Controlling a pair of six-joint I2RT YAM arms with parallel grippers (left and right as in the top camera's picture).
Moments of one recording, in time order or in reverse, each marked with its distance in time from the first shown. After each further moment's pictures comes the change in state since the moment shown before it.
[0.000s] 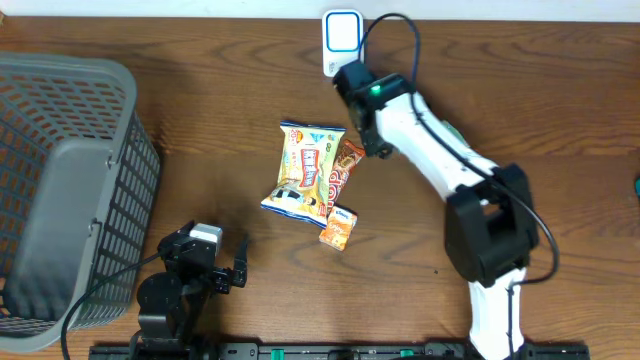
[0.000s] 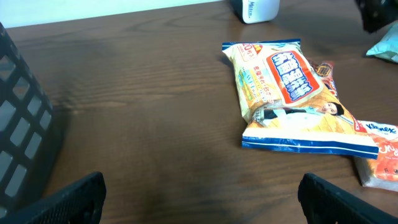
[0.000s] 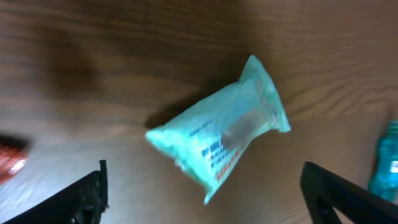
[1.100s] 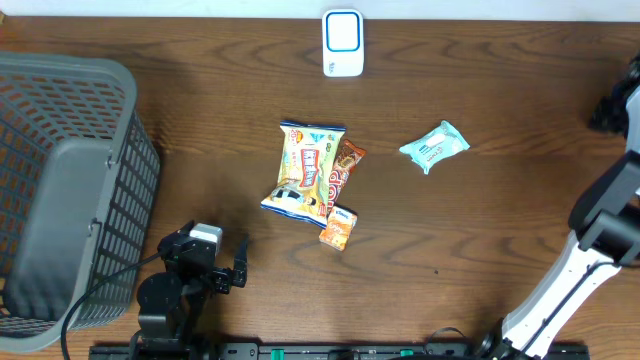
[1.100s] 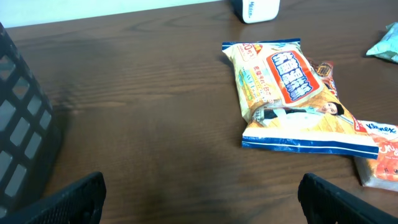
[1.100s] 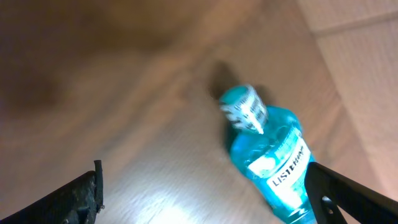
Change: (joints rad) left arm 0.000 0.000 0.000 0.000 0.000 0.000; right arm -0.988 0.143 0.301 0.131 -0.134 -0.267
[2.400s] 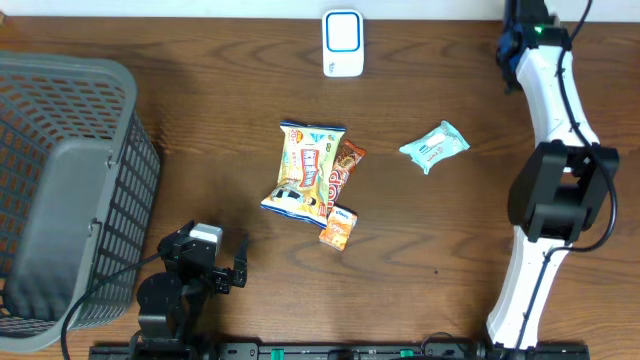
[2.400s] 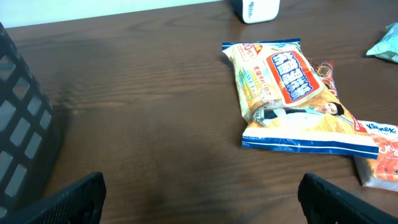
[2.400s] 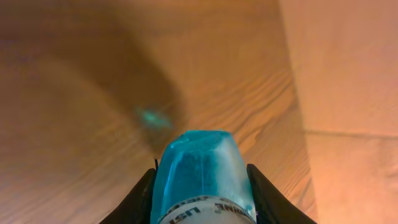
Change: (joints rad) left arm 0.000 0.000 0.000 0.000 0.000 0.000; right arm 0.389 0.044 0.030 0.043 0.276 -0.112
